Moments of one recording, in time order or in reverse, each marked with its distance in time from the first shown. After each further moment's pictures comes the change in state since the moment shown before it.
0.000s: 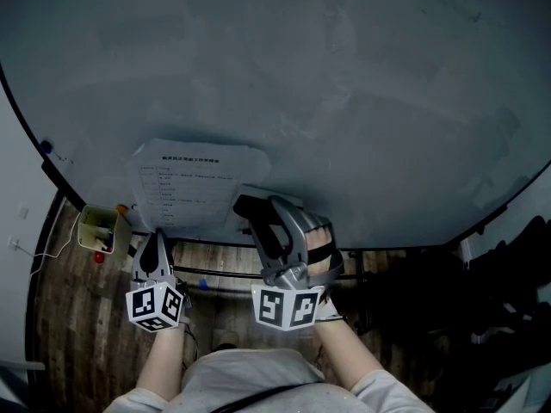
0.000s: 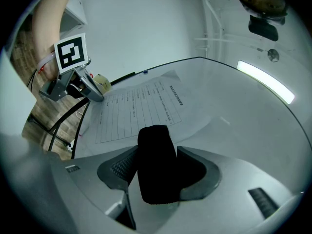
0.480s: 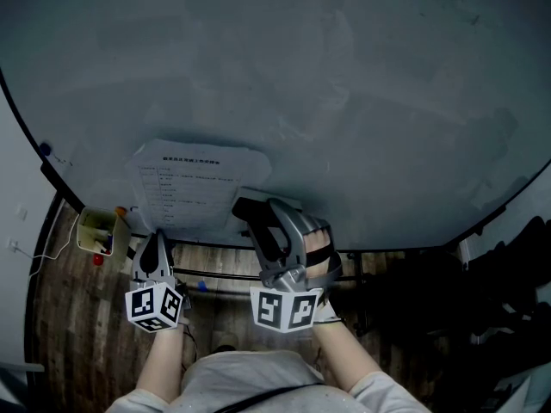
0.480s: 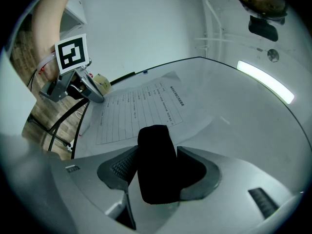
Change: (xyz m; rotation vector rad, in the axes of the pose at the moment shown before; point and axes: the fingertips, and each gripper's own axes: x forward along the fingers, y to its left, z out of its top) left arm 0.004 -0.003 -0.001 -0.010 0.006 -0.017; right arm 0.000 0.001 -0.001 0.002 0.003 -0.002
